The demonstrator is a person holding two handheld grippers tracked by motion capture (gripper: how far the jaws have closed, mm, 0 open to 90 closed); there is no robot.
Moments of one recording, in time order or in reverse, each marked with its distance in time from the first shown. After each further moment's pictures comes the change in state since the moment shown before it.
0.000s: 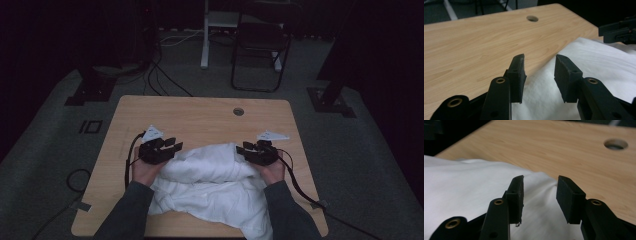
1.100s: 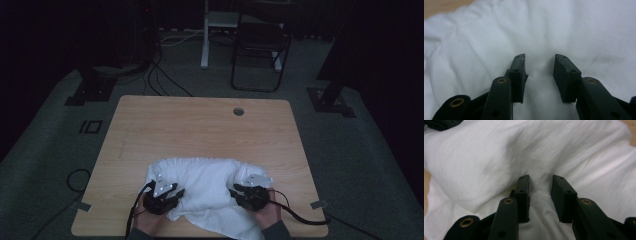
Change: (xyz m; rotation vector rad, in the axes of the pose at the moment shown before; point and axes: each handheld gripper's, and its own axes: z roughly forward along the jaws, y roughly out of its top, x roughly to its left) left arm -0.062 -0.134 -0.016 0.132 0.071 0.088; right arm 0.085 -0.097 -0.024 0.174 -0.003 -0.167
